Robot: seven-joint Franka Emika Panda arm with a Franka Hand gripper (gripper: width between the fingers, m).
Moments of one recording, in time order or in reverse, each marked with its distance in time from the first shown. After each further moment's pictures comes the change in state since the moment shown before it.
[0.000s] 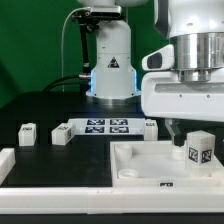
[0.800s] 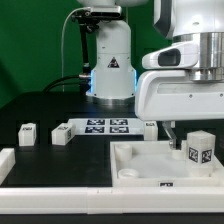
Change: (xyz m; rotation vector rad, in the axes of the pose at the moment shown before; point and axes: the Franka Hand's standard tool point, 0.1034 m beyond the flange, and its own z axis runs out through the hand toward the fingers) arm -0.001 -0.001 -0.001 -0.036 0.006 -0.833
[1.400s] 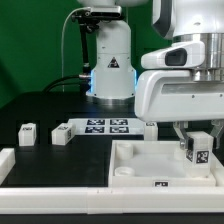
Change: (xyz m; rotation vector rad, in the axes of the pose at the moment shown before) arm -0.001 0.001 0.001 0.000 -0.002 0.033
